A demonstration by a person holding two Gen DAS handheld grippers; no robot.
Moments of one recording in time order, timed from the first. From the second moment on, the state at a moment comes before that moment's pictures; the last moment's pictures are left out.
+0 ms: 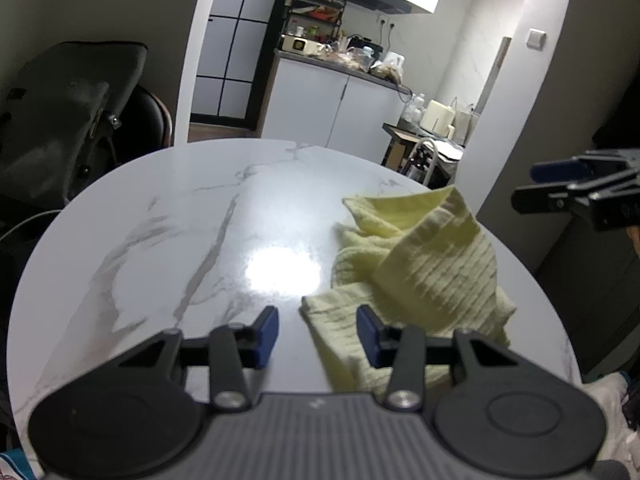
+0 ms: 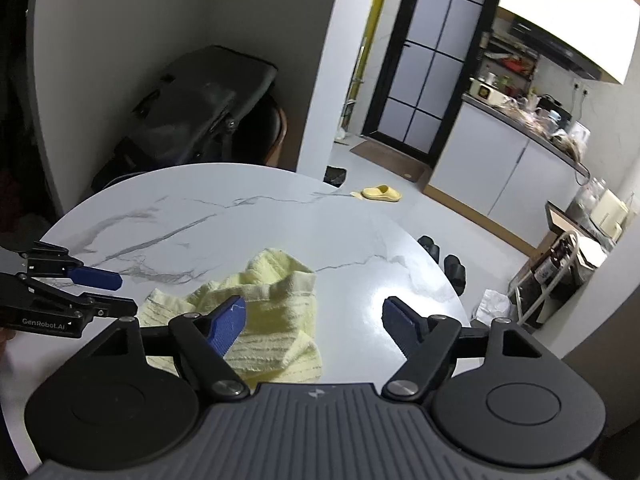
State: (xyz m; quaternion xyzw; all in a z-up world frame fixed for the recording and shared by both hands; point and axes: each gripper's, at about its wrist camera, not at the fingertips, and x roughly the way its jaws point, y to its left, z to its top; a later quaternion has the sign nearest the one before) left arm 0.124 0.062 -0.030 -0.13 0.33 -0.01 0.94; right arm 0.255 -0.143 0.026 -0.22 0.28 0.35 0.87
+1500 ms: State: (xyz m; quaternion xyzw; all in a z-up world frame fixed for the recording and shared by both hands) left arm 0.152 0.034 -0.049 -0.01 0.32 -0.02 0.95; right arm 0.355 -0.076 -0.016 -0.23 0.38 0.37 0.81
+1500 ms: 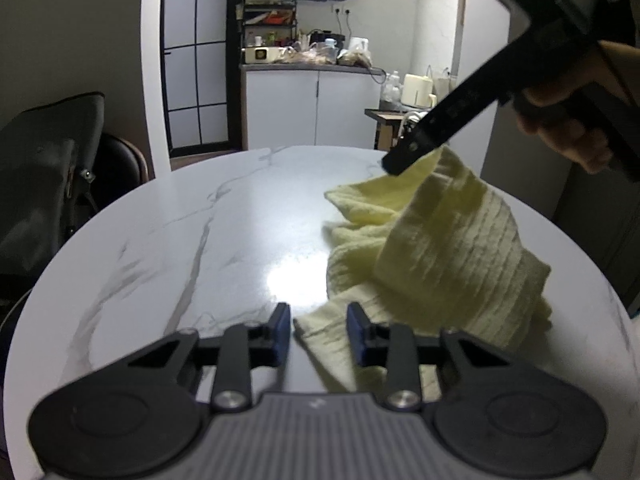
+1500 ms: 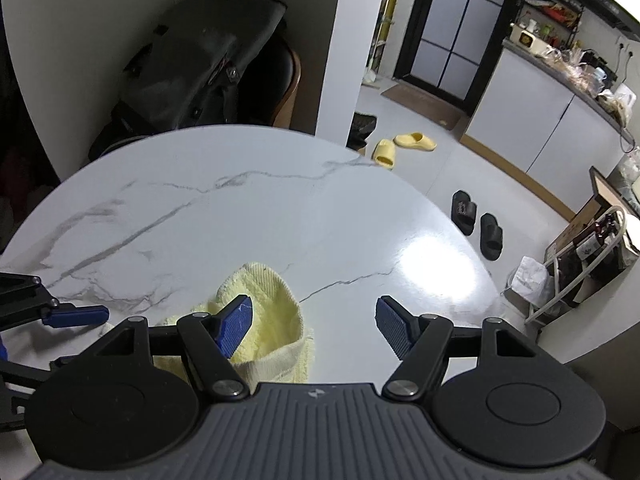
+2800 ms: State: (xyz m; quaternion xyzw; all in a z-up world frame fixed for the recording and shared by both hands) left arm 0.148 0.031 -0.048 -0.03 0.32 -0.03 0.95; right arm 0.402 -0.033 -0.050 -0.18 0.50 0.43 0.73
